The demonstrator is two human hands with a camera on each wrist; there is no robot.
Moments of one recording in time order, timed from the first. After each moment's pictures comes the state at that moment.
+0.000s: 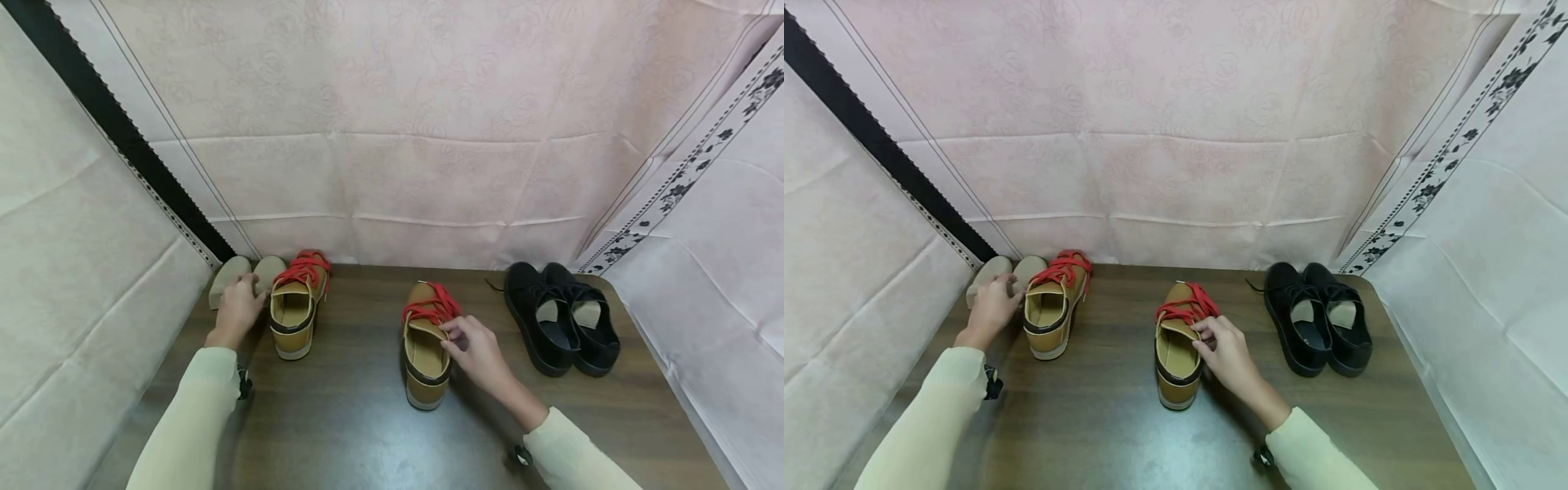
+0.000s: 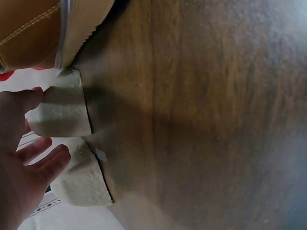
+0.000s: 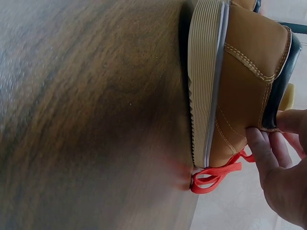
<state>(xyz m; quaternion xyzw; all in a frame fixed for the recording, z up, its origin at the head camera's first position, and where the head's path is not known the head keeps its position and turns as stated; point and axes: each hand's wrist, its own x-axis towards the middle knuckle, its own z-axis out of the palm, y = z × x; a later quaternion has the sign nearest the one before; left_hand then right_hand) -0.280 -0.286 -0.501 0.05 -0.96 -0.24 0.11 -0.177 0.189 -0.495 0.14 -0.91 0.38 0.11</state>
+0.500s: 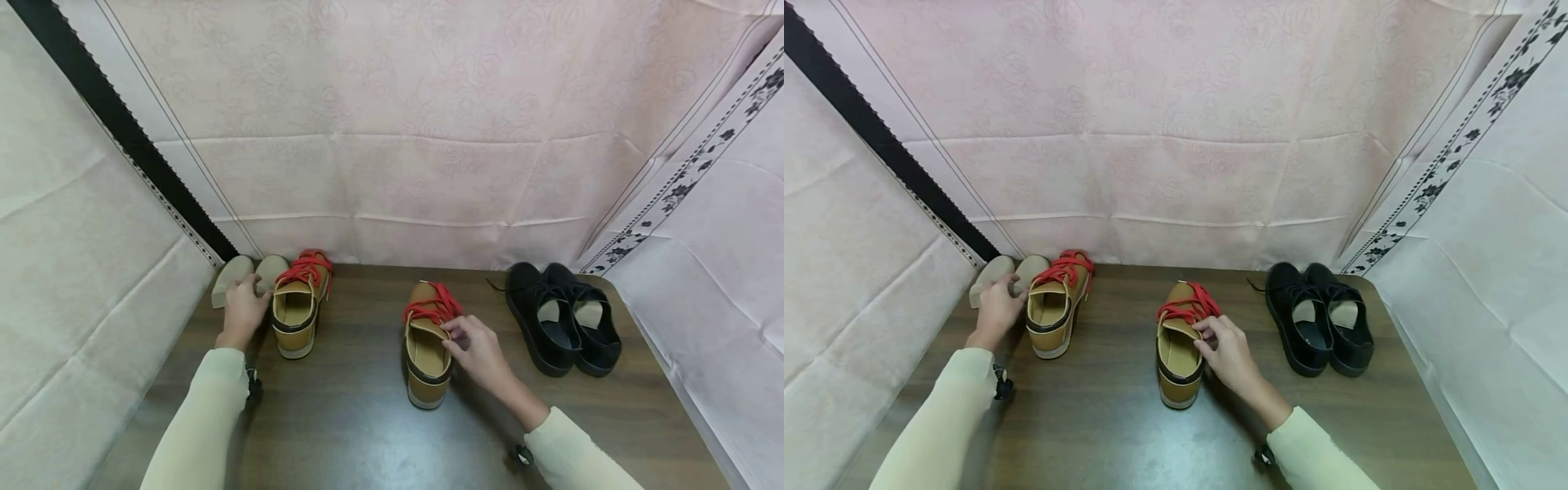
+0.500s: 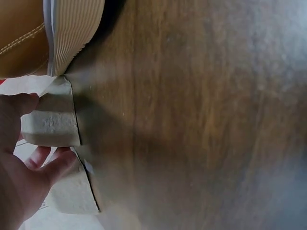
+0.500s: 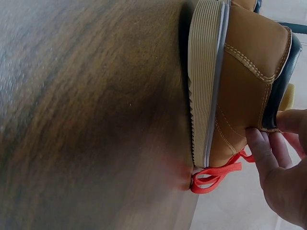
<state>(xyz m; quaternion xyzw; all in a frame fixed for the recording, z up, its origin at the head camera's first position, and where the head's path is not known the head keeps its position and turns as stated) -0.280 -0.284 -0.514 0.08 -0.94 -0.28 0.15 -0.175 0.189 -0.492 0.14 -0.91 0.38 0.10</state>
